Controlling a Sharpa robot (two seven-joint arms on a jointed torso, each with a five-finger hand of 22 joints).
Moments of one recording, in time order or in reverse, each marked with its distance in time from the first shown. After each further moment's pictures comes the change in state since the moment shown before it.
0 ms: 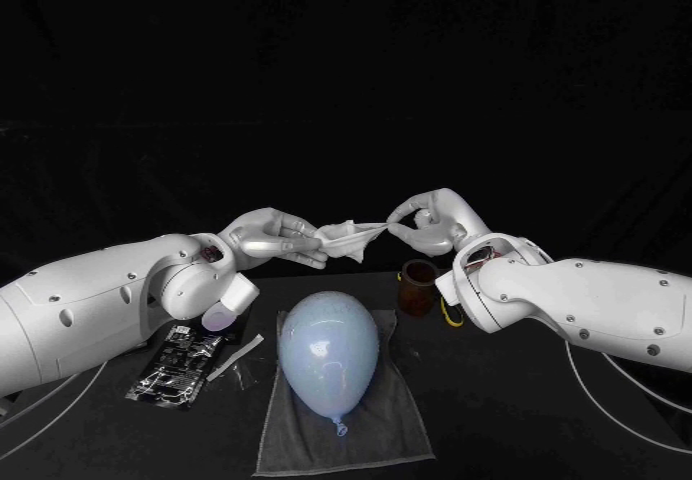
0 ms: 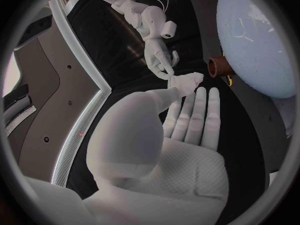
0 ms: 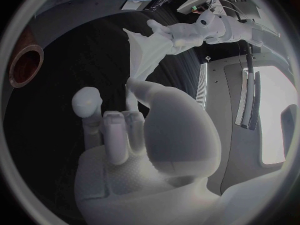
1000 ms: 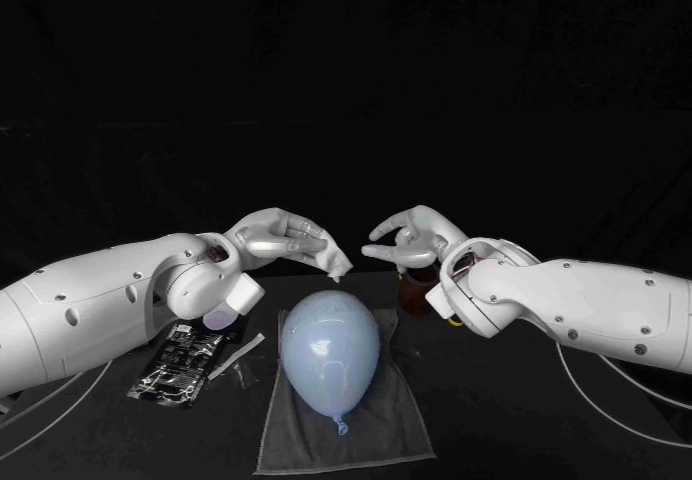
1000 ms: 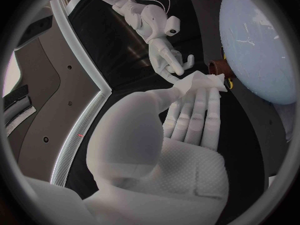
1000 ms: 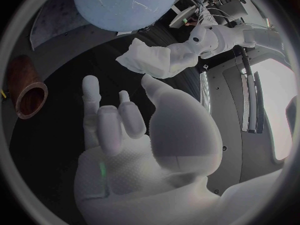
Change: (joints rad) left arm 0.000 0.007 0.000 0.011 -0.002 0.000 -0.002; left_hand 0.000 0.000 0.000 0.000 0.001 -0.002 -0.002 0.004 0.000 0.000 0.000 0.000 0.000 0.000 0.000 -0.004 0.000 0.000 0.004 -0.004 0.004 0.001; right arm -0.001 0.040 -0.004 -0.009 0.007 0.188 -0.071; right_hand -0.117 -0.077 -0.279 0.075 0.006 -0.206 0.101 -0.189 -0.075 -0.093 0.093 -0.270 -0.056 -0.072 0.082 -0.114 -0.054 0.047 -0.224 0.073 -0.347 -0.163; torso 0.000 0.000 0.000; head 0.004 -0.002
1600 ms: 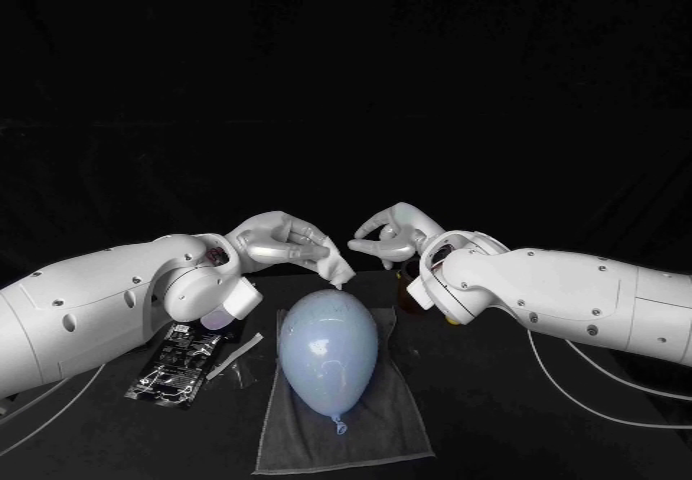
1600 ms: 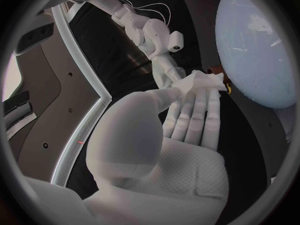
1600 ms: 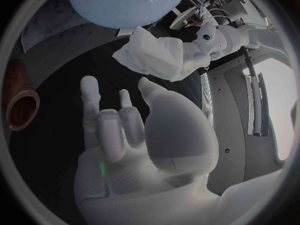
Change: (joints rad) left arm 0.000 -0.003 0.000 0.017 -0.075 0.044 0.002; left_hand -0.004 -0.004 0.017 -0.017 -0.001 0.009 -0.003 -0.003 0.000 0.000 0.000 0.000 0.000 -0.018 0.011 -0.031 -0.010 0.000 -0.026 0.009 -0.005 -0.002; right arm 0.000 0.114 0.000 -0.136 0.036 0.047 0.017; right_hand 0.062 0.062 -0.048 0.031 0.008 0.044 -0.007 -0.014 -0.007 0.075 -0.007 0.127 0.058 0.053 -0.006 0.055 0.057 -0.001 0.040 0.007 0.043 0.036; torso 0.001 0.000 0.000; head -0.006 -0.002
